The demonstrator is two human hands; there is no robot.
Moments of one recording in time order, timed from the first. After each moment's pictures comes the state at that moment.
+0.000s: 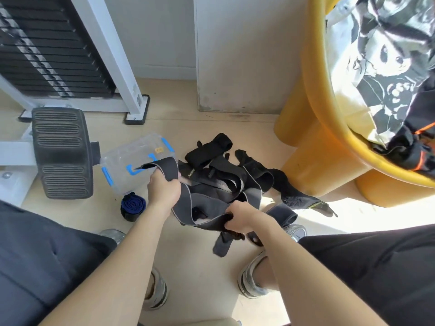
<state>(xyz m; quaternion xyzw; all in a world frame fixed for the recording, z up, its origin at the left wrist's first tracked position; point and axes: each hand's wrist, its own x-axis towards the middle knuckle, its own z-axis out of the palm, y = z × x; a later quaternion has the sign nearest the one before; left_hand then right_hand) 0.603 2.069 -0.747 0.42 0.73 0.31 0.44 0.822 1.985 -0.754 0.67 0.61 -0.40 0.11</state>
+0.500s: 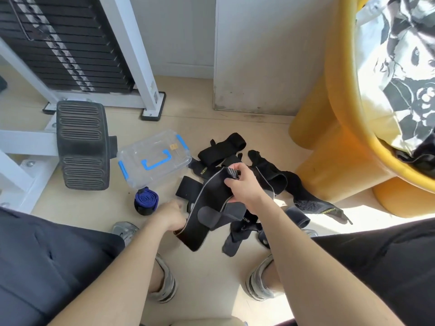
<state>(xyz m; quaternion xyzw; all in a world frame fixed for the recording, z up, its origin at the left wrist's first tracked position) 0.558 2.029 -0.745 0.58 0.68 -0.14 0.43 0.792 2.034 -0.728 0.68 0.36 -0.56 -0.32</state>
